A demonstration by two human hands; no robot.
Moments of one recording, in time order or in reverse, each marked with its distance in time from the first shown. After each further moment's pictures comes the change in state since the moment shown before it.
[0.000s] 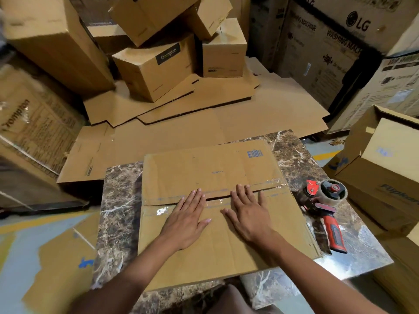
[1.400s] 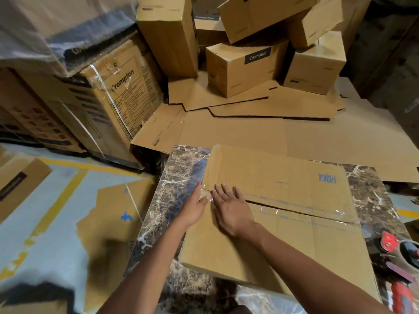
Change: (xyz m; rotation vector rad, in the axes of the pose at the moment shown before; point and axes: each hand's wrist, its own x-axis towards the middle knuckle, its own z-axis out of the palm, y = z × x) left_hand -0.057 -0.073 -0.013 -1.128 0.238 -0.738; right_hand 0.052 -0.160 0.012 -0.098 -0.092 -0.609
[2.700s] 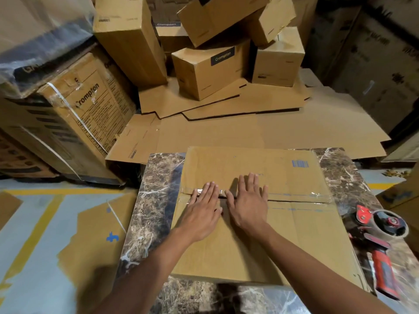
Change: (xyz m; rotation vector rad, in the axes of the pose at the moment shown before) left_hand -0.007 0.022 0.050 1.059 -0.057 0.586; right_hand -0.041 0.048 -0.011 0.093 0.236 0.604
